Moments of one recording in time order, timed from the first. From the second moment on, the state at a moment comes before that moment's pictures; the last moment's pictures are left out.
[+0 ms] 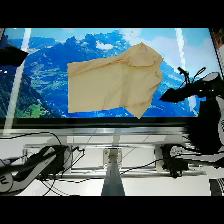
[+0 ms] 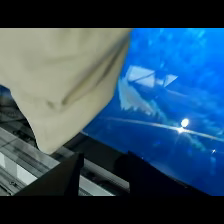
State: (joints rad) left arm 0.43 -1.00 1.29 0.92 -1.18 -0.94; right arm -0.34 -1.40 0.87 -0.96 1.35 0.96
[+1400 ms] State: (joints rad) left arm 0.44 -0.98 1.22 1.04 -1.28 -1.11; right arm -0.17 -0.98 0.87 -1.29 1.24 1.31
